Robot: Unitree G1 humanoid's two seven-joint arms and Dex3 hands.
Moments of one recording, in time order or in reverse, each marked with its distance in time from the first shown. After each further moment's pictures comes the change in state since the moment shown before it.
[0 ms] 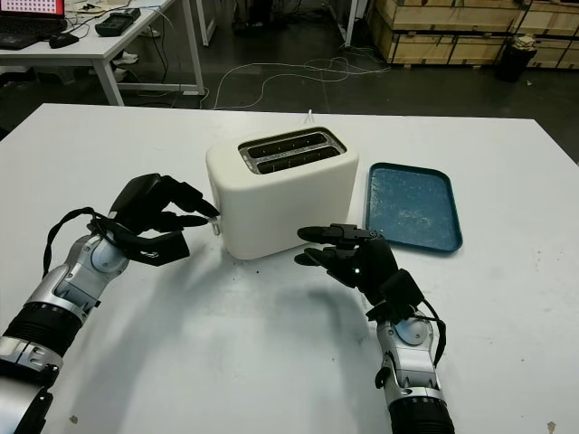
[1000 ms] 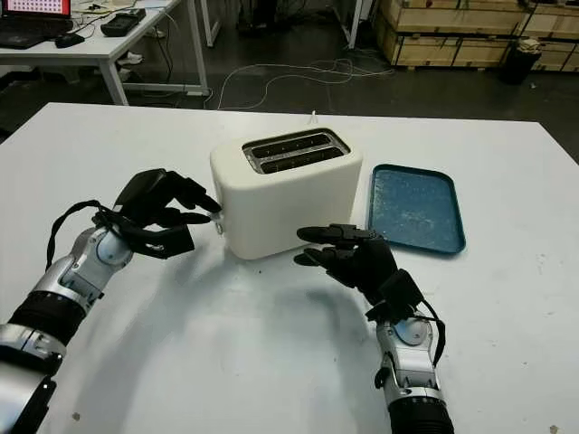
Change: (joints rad) left arm -0.119 -0.012 -0.034 0.202 0.002 0.016 0.029; right arm 0.001 0.002 0.002 0.000 0.000 0.000 0.001
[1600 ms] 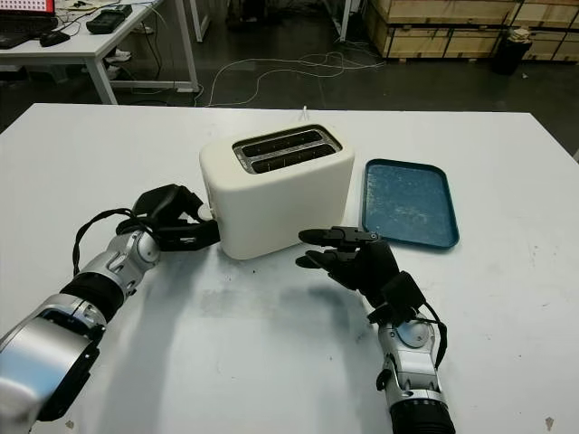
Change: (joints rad) left arm -0.138 -0.137 -0.117 0.318 0.083 0.188 0.147; right arm 0.008 -0.001 -0.008 0.004 0.001 -0.001 0.013
